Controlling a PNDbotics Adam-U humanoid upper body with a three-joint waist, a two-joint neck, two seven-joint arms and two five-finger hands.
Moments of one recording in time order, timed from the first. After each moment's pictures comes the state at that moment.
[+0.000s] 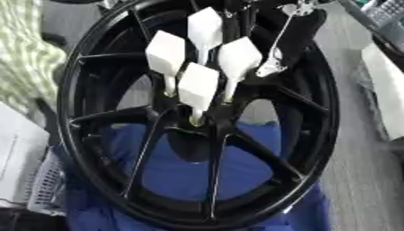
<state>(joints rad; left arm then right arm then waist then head) -0.20 0.46 0.20 -1.93 0.26 0.05 0.52 -0.99 -0.96 0.48 -1.74 0.21 -0.01 0.80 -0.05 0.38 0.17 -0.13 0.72</state>
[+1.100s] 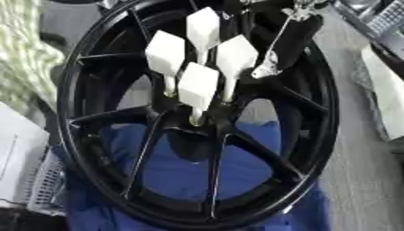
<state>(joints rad) -0.19 0.46 0.20 -1.93 0.26 0.05 0.52 -0.97 -0.98 0.47 -1.79 0.13 0.06 0.74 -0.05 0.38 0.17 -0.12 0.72</state>
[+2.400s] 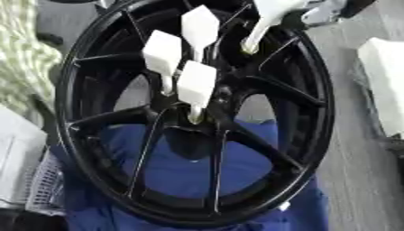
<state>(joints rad) -0.18 0.46 0.22 -1.93 0.25 0.06 0.54 -0.80 -1.11 0.12 -1.78 -0.07 0.08 0.63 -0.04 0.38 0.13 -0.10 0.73</state>
